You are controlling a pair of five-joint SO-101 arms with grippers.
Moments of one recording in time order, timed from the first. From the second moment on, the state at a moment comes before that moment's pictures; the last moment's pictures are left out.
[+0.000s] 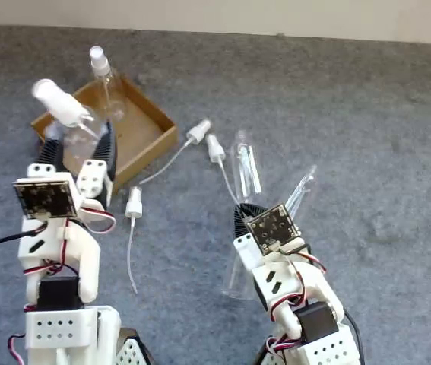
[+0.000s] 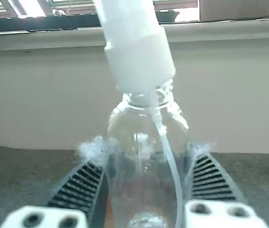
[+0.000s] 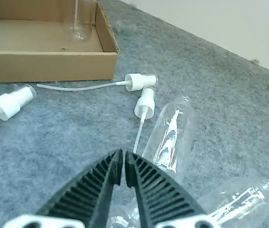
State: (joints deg) left arm -9.5 -83.3 76.3 10.9 0.9; right arm -26.2 -104.6 94.7 37.8 15.1
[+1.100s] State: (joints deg) left arm -19.6 -5.4 48.5 -20.9 0.7; right arm -26.2 -104.6 95.5 37.8 15.1
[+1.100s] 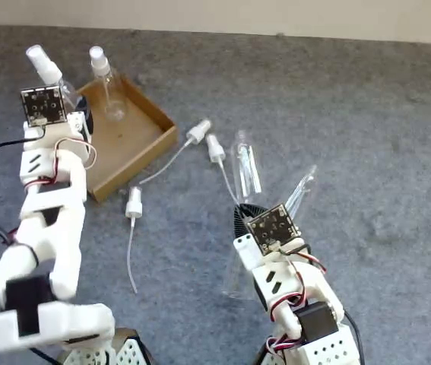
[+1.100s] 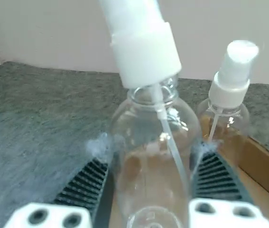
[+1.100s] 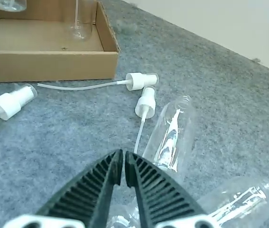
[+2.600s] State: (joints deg) left arm -23.1 25.8 36.8 -44.4 8.0; right arm -27.7 -104.6 95.5 37.8 15.1
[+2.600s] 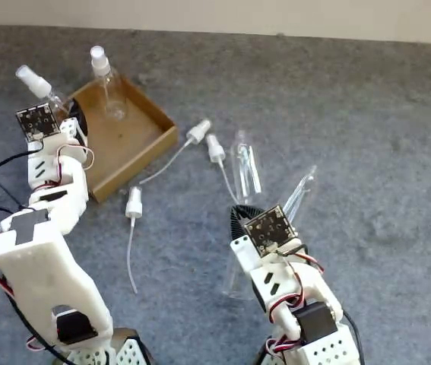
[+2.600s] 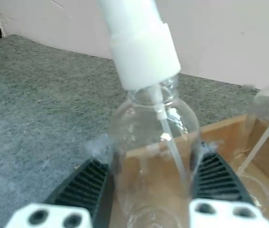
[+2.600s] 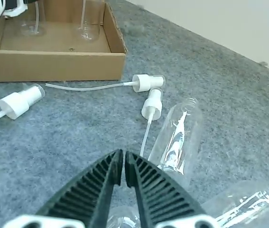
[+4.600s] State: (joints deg) left arm -23.1 25.8 36.8 -44.4 3.9; right arm -27.7 -104.6 95.5 37.8 15.3
